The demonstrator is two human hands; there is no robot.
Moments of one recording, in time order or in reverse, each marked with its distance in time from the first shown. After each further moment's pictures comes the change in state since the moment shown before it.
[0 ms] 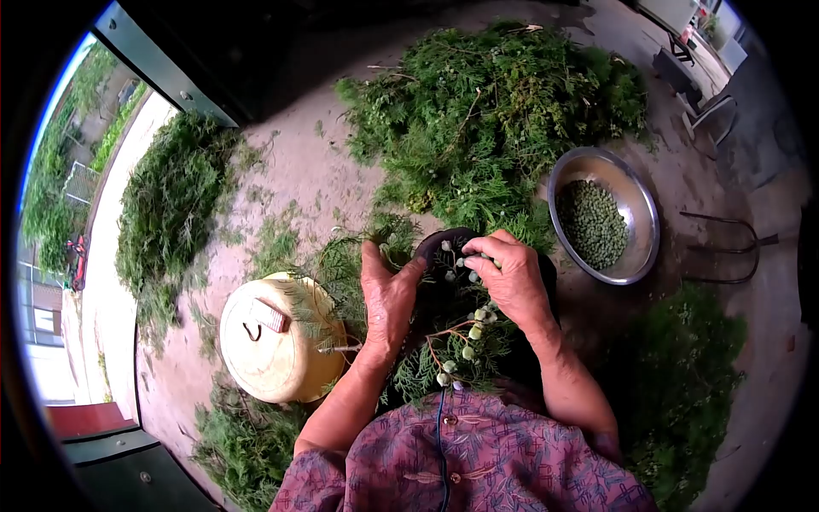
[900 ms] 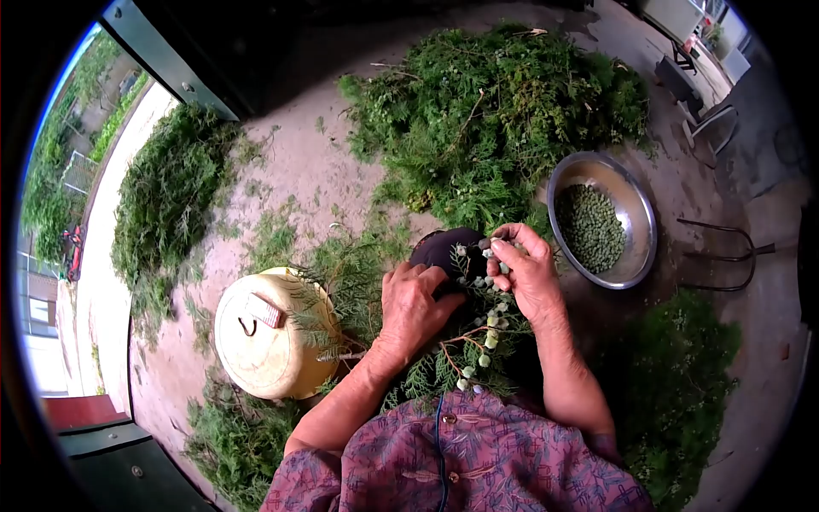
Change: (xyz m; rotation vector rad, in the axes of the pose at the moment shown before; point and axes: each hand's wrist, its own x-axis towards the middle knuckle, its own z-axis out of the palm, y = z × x) left_hand -0.018 0.010 0.004 0.922 -0.356 0.340; right_hand 0.001 0.011 -0.011 0.925 0.052 0.642
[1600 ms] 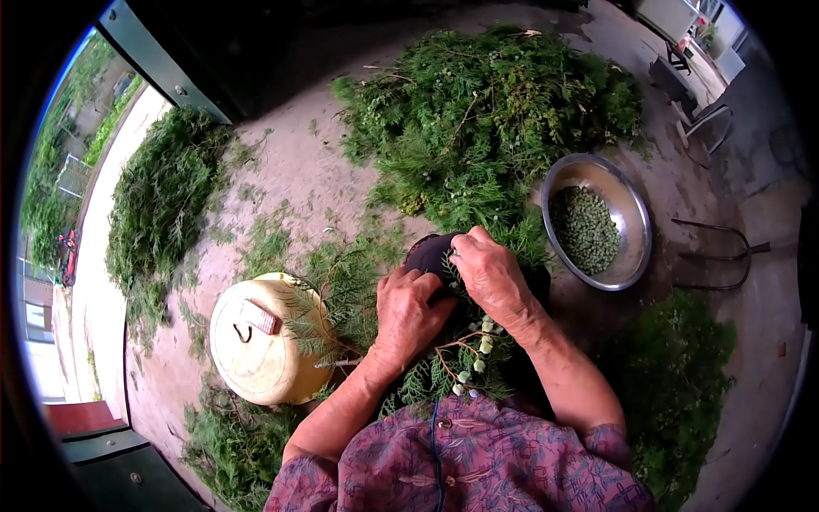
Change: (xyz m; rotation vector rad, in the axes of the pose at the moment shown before) left_hand 0.001 -0.008 0.005 -0.044 0.037 0.034; right_hand 0.018 0.010 0.021 -1.251 -0.191 -0.753
